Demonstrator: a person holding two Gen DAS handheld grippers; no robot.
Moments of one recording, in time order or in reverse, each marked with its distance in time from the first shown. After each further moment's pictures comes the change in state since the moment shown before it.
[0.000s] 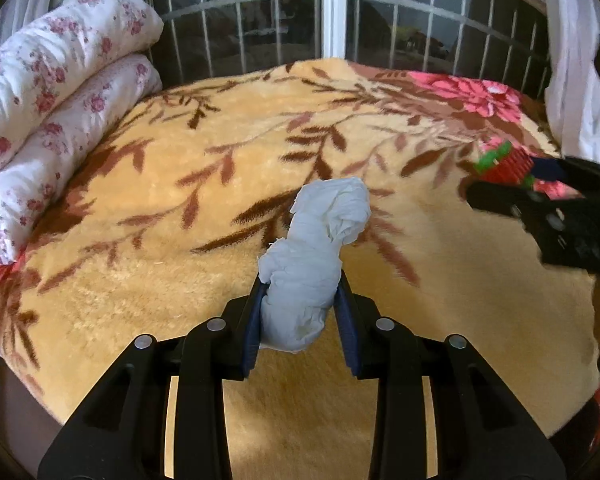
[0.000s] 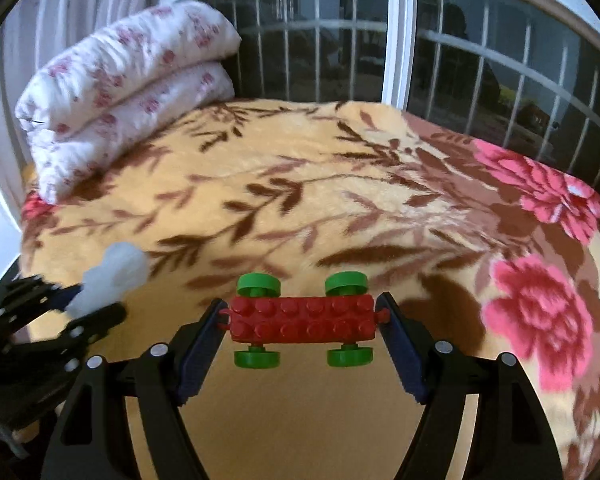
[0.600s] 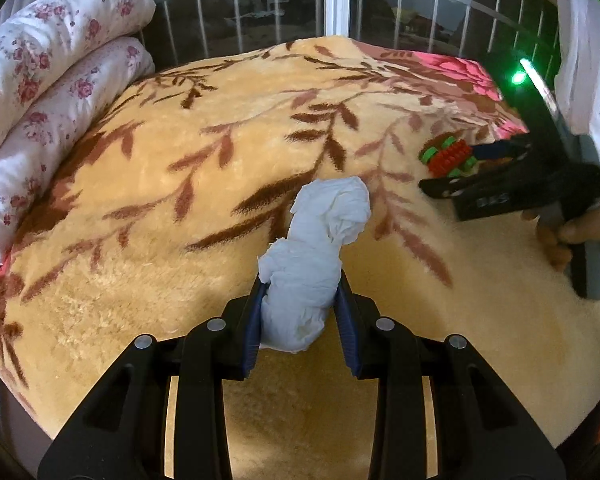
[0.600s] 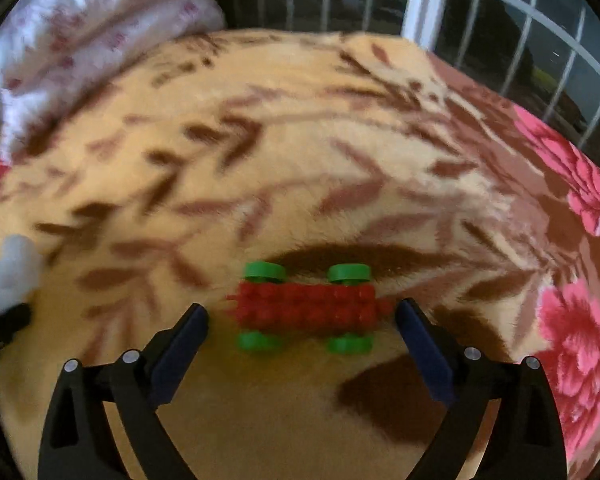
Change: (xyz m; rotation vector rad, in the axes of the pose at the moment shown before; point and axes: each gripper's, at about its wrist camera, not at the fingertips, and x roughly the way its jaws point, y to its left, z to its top) left arm 0.039 0.010 0.006 0.001 0.078 -0.002; right arm 0.138 -0.041 0.029 -0.067 0.225 -0.018
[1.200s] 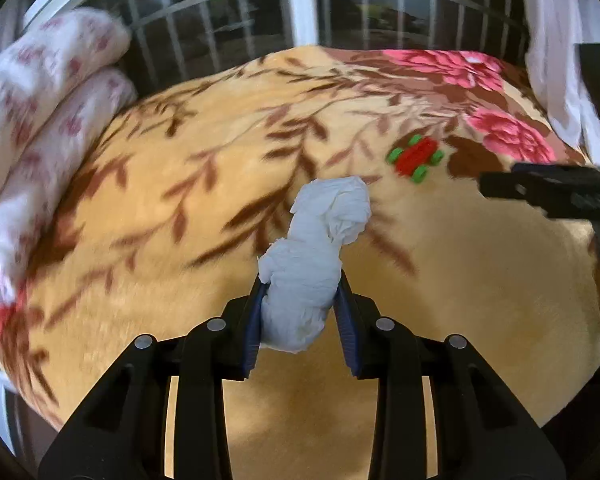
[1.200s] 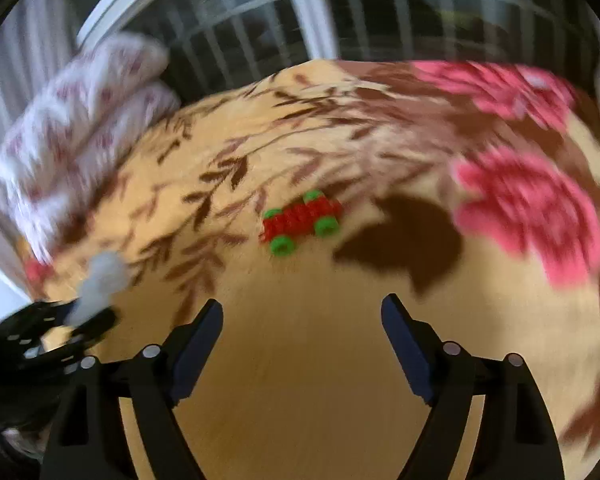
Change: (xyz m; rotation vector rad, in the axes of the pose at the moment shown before) left arm -0.026 -0.008 0.000 0.095 -0.005 -0.013; right arm -0.088 -0.009 -0.054 0.268 -0.085 0.058
